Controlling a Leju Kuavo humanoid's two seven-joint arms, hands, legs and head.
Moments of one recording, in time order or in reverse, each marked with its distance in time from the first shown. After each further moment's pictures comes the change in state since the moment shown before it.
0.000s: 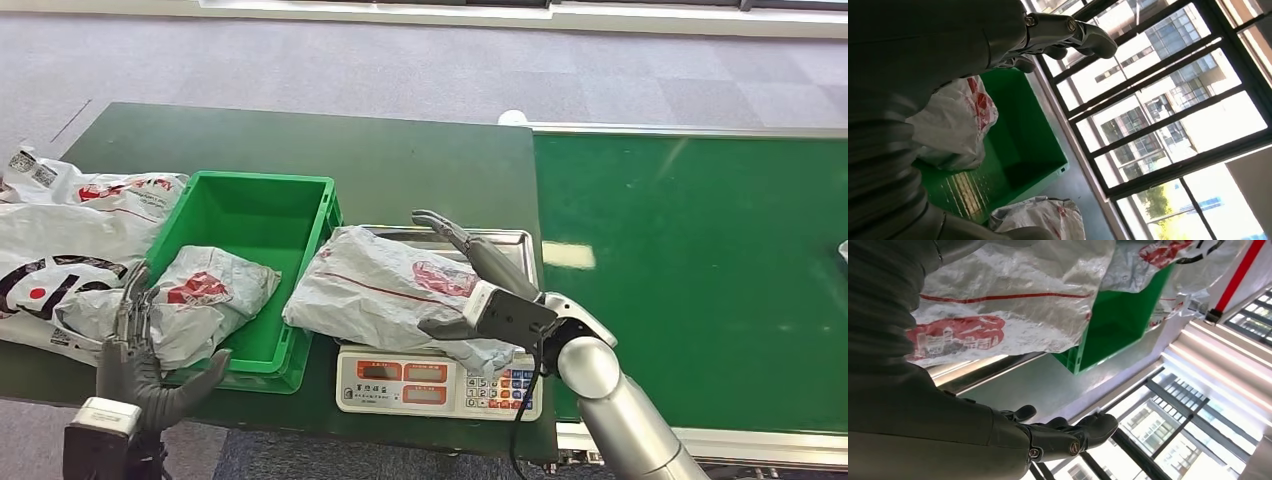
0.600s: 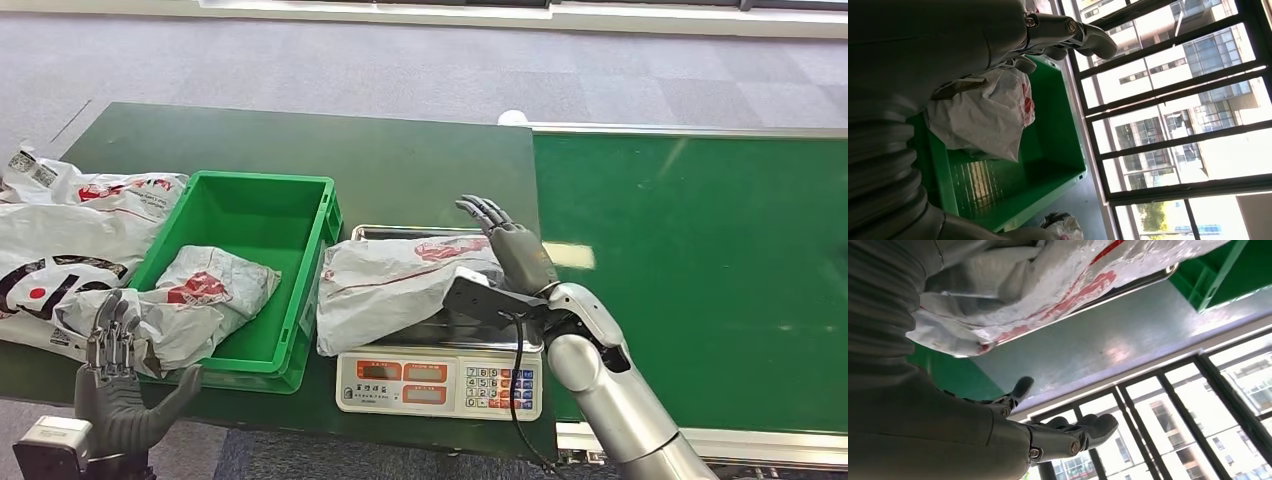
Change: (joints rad) left arm 0.068 -0.100 0.154 0.032 0.192 -0.080 -0.034; right arm -0.046 0.006 -0.023 0.130 0.399 -0.203 0.106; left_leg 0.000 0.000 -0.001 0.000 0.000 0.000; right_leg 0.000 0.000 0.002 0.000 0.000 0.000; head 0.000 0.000
